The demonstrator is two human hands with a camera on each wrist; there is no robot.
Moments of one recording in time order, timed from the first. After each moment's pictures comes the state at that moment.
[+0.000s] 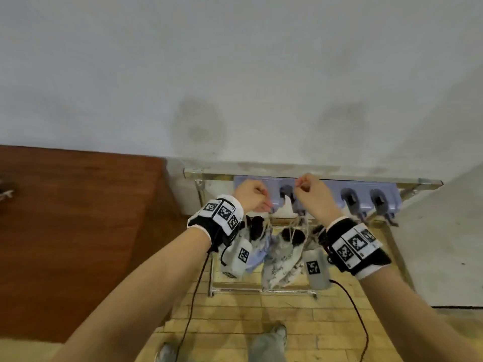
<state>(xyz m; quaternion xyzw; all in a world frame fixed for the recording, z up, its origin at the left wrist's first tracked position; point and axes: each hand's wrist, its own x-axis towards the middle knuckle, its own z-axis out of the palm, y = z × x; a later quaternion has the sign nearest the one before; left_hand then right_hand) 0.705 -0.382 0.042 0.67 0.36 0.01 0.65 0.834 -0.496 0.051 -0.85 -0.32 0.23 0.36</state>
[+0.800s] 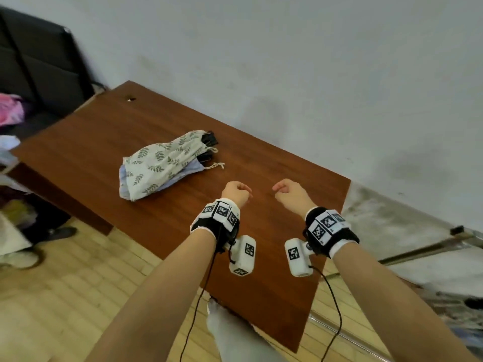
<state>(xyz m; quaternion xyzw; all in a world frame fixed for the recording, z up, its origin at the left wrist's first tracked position) 0.169 -0.077 -0.023 0.49 0.66 0.21 0.53 0.334 -0.115 -0.008 -0.73 -0.51 0.40 0.21</state>
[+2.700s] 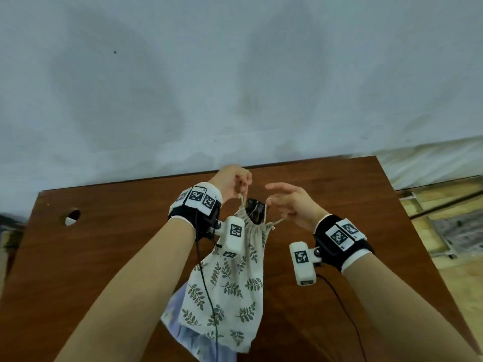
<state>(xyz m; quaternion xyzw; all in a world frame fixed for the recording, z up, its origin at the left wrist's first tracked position) 0.068 0.309 0.015 0.54 0.35 -0.08 0.76 0.170 0.140 -0.017 -0.61 -0.09 0.54 0.57</state>
